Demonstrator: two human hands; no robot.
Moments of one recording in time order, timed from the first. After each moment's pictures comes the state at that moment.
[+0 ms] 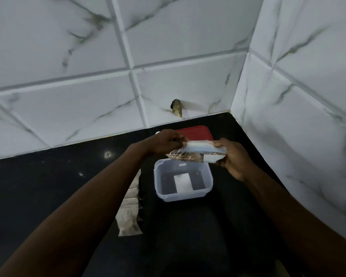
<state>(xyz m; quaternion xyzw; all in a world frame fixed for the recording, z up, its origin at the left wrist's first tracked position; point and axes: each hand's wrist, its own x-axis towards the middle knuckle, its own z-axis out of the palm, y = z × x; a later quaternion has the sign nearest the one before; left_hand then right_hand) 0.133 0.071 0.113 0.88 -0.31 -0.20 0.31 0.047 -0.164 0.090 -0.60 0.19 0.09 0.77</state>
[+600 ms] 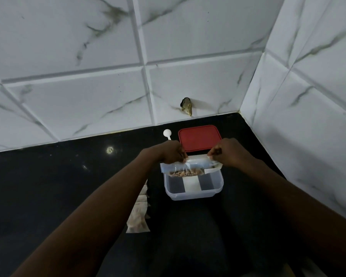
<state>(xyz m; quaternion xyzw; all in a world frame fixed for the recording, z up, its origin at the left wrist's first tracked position) 0.127 0.086 0.083 0.90 -0.24 -0.29 0.20 0.078 -0.148 0.085 -0.96 -0.04 0.11 0.25</state>
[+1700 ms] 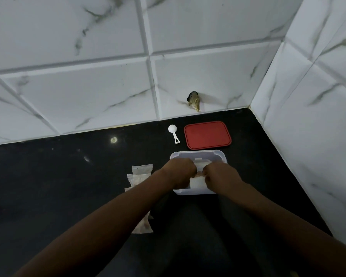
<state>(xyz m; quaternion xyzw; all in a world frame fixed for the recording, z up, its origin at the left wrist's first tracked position) 0.081 0.071 0.047 0.92 -0.33 -0.22 -0.01 0.048 -0.096 0.033 -0.98 -0.09 0.15 0.09</state>
